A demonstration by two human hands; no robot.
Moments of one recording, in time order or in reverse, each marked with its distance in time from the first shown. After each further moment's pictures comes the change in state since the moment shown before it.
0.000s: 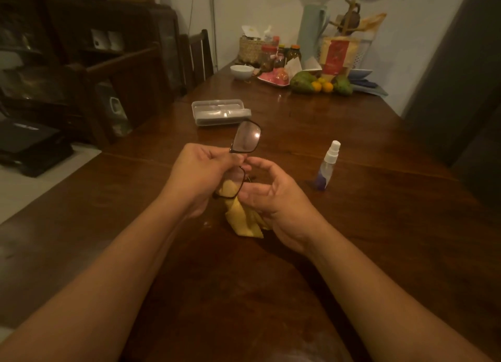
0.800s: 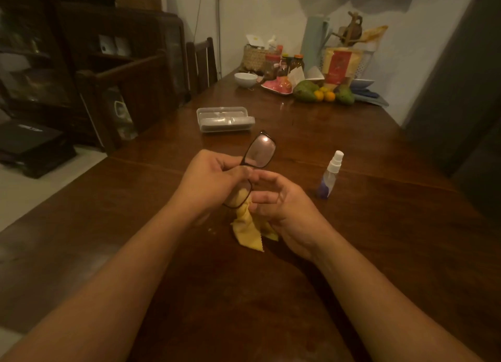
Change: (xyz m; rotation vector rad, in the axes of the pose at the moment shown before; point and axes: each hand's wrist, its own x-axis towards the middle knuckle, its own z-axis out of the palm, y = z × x) left_hand -0.005 0.005 -0.001 0.175 -0.084 0.131; right_hand 0.000 -0.004 -0.007 -0.025 0.030 0.050
